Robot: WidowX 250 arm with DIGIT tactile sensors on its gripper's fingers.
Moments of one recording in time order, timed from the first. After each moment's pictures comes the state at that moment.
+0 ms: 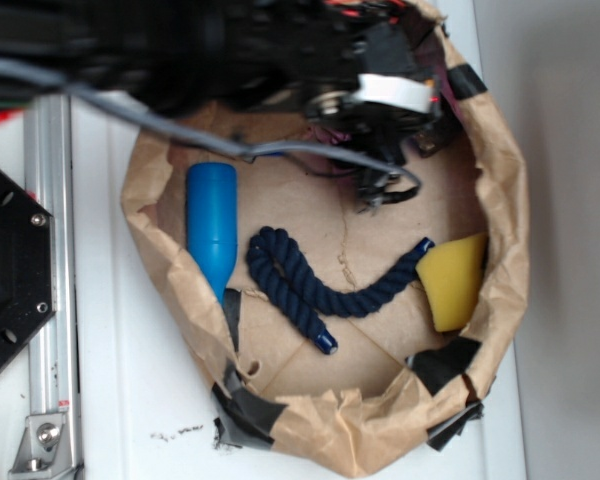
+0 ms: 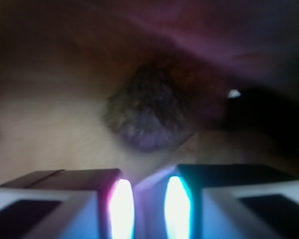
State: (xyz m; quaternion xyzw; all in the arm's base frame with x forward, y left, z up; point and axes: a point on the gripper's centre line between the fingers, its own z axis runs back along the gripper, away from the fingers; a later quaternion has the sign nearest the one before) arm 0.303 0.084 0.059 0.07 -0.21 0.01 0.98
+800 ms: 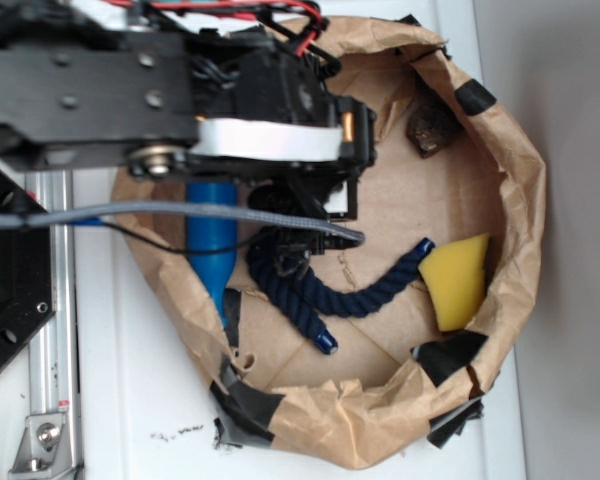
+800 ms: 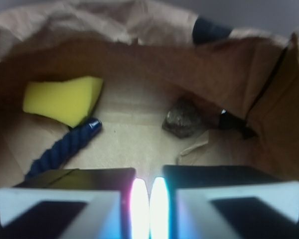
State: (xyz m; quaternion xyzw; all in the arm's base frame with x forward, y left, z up) arm 0.271 0.052 0.101 0.05 -0.24 -0.01 0.97
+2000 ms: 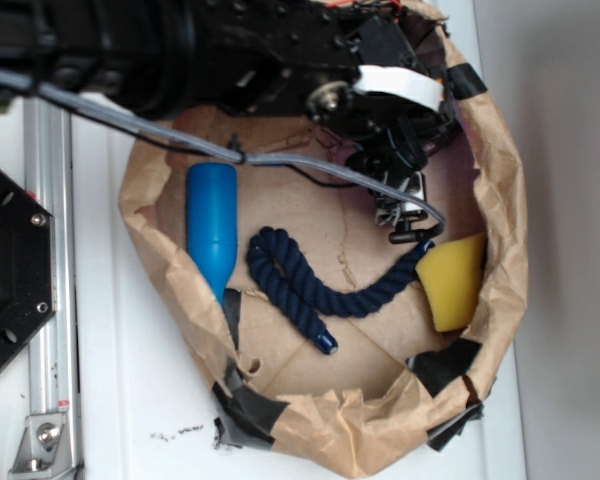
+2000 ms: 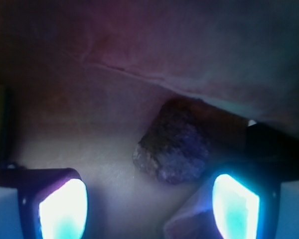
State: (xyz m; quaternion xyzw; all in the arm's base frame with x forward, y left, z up) arm 0.322 0.081 0.042 0.02 -0.22 0.03 0.97
